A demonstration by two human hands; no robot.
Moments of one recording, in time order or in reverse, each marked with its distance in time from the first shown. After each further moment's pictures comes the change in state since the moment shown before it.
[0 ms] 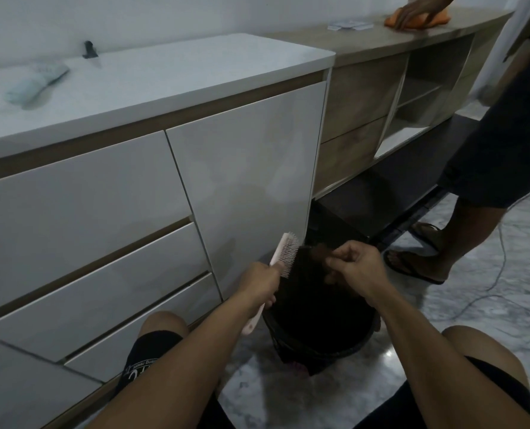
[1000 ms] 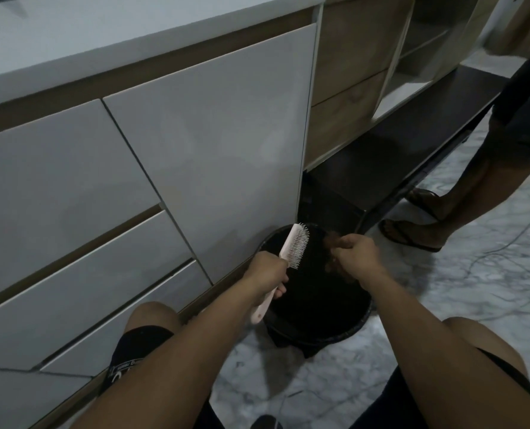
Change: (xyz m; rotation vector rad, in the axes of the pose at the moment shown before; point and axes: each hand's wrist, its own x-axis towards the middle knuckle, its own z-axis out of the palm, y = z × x) left_hand 0.053 -0.010 0.040 0.004 -0.161 -0.166; right_hand 0.068 0.072 0.007 -0.223 0.131 0.276
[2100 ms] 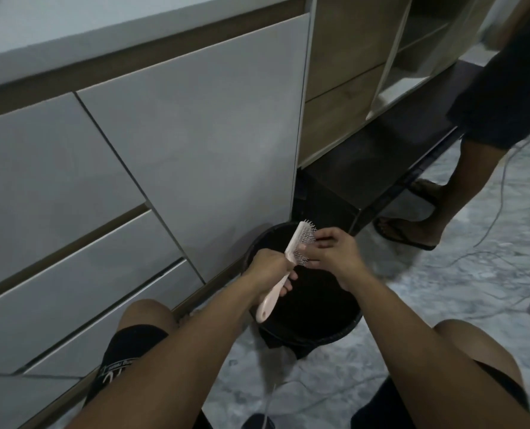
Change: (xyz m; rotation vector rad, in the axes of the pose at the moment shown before) left_hand 0.001 0.015 0.012 -0.079 -0.114 0.025; right_hand -0.018 -0.021 0.008 0.477 -0.240 0.004
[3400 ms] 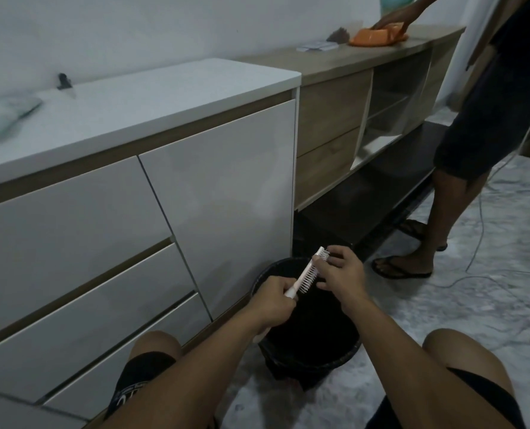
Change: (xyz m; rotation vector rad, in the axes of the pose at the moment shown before) left_hand -0.063 -0.003 0.000 0.390 -0.008 0.405; right_hand -0.054 -0.022 -0.001 0.024 0.252 -0.170
